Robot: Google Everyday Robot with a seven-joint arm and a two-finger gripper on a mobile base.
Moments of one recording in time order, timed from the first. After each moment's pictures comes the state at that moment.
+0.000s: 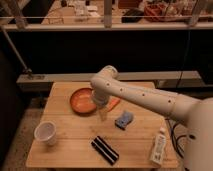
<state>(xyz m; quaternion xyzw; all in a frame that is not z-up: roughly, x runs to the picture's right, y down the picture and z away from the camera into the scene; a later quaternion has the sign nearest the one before) -0.028 0.093 0.810 -0.28 -0.14 -0.19 0.93</state>
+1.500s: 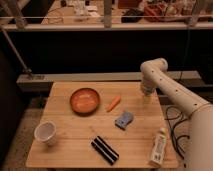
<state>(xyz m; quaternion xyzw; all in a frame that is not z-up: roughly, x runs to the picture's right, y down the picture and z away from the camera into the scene) 0.272 0.059 0.879 -0.31 0.02 0.05 0.95</state>
